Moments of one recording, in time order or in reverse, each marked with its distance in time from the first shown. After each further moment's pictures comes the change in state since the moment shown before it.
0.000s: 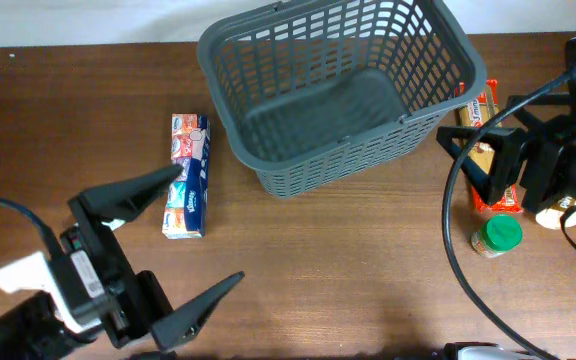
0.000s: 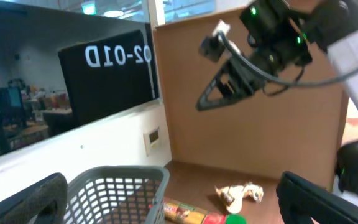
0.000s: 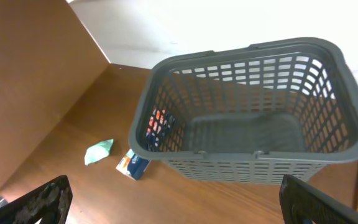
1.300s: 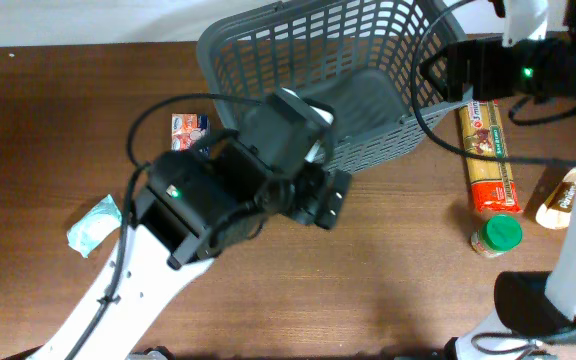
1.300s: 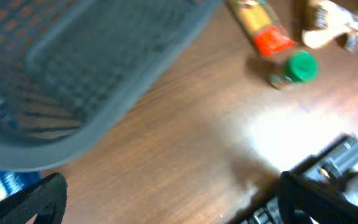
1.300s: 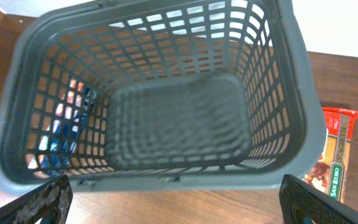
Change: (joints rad) left arm -0.858 0.873 0.762 -1.249 -1.085 -0.021; right arm 0.000 0.368 0.001 0.066 0.228 -0.097
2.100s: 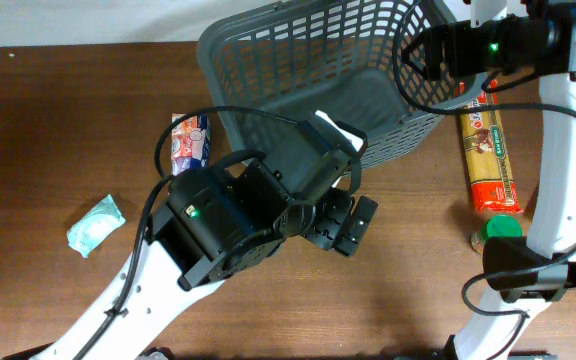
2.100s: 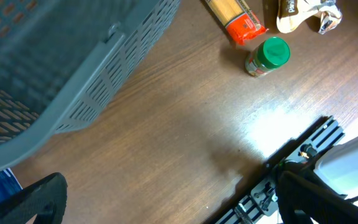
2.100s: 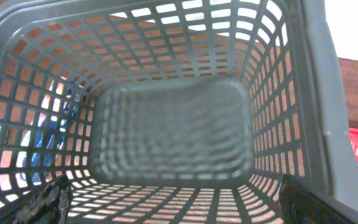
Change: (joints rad) left arm -0.092 -0.001 0.000 0.006 0.014 -0.016; right arm 0.000 0.167 0.000 0.097 -0.042 -0.060
